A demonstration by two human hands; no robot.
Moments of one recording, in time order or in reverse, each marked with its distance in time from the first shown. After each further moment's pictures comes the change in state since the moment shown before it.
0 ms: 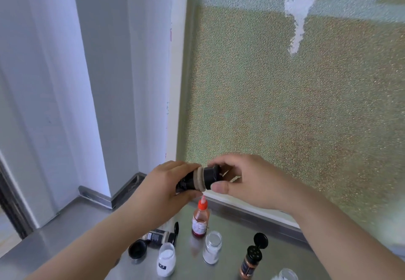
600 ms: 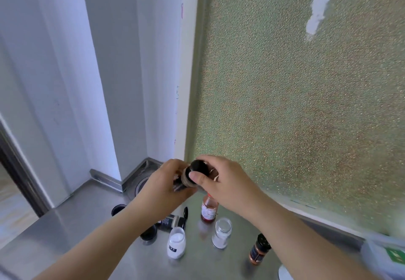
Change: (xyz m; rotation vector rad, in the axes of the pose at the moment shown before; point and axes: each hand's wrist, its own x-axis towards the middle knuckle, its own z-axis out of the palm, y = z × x) left_hand -0.025 -0.041 0.025 -0.060 0.044 -0.384; right_hand 0.035 0.004 0.082 0.128 0.165 -0.030
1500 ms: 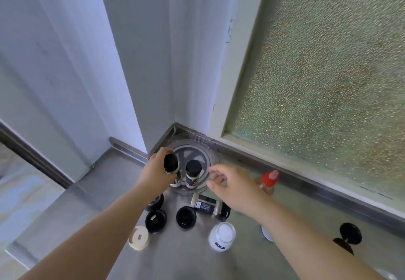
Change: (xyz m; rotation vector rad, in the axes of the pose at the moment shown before) left_hand 0.038 -0.243 0.025 0.045 -0.146 -0.520; right_hand 0.098 0.091 0.167 0.040 -0.273 0.292
